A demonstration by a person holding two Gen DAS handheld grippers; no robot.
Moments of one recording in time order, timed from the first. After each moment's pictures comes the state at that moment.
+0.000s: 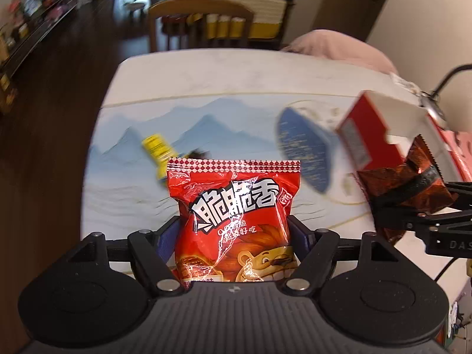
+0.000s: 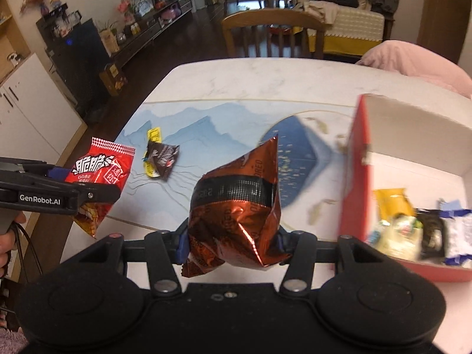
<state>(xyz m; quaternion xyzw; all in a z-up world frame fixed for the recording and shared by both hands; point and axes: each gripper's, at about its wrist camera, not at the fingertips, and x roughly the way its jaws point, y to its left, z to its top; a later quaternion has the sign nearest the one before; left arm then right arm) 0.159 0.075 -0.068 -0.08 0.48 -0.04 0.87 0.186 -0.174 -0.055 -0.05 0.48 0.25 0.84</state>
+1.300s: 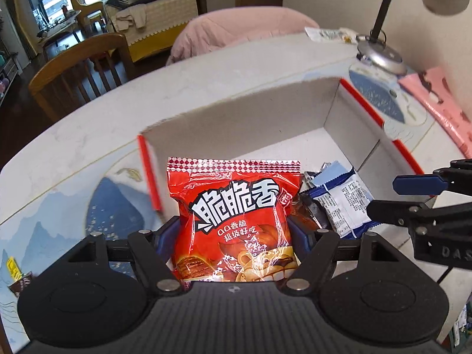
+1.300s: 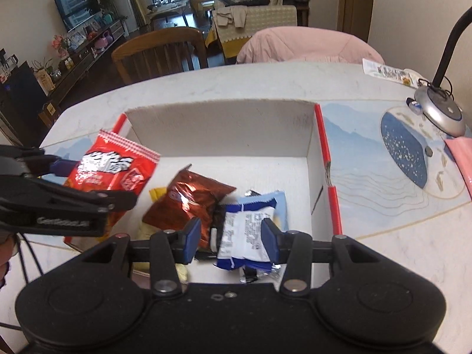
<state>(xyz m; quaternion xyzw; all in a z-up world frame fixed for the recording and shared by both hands) 0.296 -0.236 -0.075 0.07 0.49 -0.11 0.86 0.266 -0.418 -0.066 -0.02 0.49 0.15 0.86</state>
